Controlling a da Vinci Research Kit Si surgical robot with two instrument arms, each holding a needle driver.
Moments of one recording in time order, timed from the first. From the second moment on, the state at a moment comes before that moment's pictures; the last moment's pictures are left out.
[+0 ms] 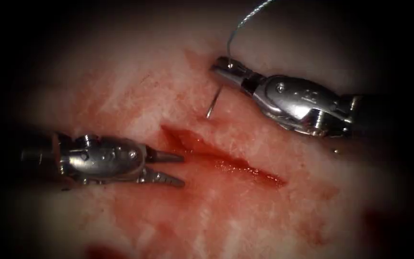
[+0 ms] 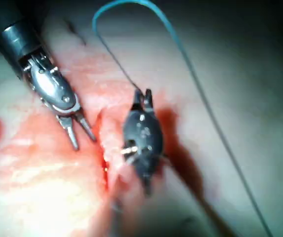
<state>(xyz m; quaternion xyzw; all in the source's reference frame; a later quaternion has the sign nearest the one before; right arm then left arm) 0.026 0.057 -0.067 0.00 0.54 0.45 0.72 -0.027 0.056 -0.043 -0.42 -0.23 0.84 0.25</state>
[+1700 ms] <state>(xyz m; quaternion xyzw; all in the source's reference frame) 0.024 0.057 -0.065 0.10 0.51 0.42 0.74 -0.027 0.055 -0.045 -0.47 -0.14 0.87 0.02</state>
